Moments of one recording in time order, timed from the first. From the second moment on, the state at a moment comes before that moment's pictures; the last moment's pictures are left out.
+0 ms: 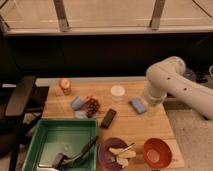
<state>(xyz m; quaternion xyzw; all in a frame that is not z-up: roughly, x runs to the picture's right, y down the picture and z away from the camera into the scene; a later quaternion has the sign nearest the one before) 0.185 0.086 0.698 -0.28 -0.04 -0.11 0.95</state>
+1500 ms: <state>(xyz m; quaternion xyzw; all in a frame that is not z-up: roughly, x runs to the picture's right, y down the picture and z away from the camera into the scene) 0.059 0.105 0.735 -0.29 -0.19 -0.22 0.91</state>
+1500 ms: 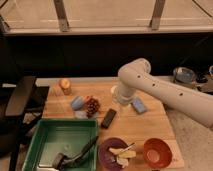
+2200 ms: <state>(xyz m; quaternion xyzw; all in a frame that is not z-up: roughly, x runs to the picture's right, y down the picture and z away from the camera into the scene) 0.024 0.143 0.792 -0.31 -0.22 -0.26 0.89</state>
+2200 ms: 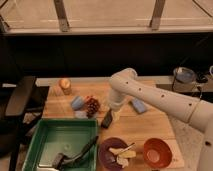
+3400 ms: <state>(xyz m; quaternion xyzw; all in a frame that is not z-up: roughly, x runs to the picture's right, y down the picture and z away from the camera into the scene) 0.006 0.203 0.857 -0.36 -0.26 -0.27 0.86</state>
